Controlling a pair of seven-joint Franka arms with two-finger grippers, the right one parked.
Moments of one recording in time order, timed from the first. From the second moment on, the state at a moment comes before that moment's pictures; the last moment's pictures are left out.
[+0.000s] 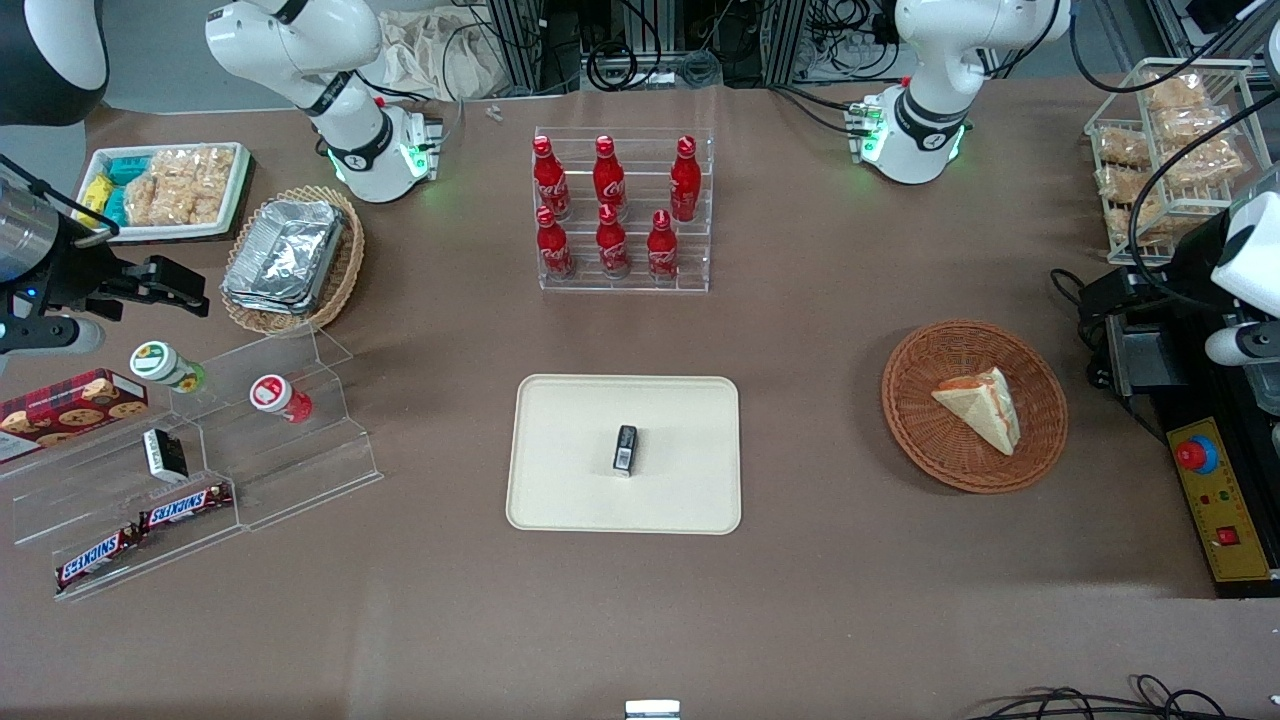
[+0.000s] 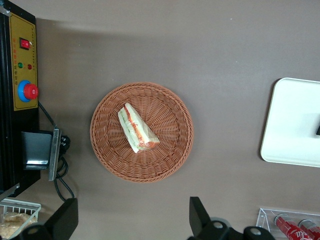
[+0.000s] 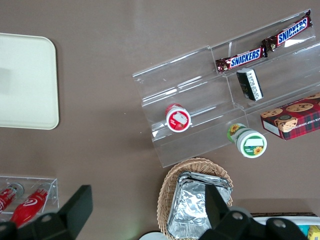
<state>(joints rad) -0.07 0.09 0.03 -1.47 -0.01 1.57 -0.13</state>
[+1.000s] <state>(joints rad) 0.01 0.05 0.08 -1.58 0.00 1.51 -0.09</state>
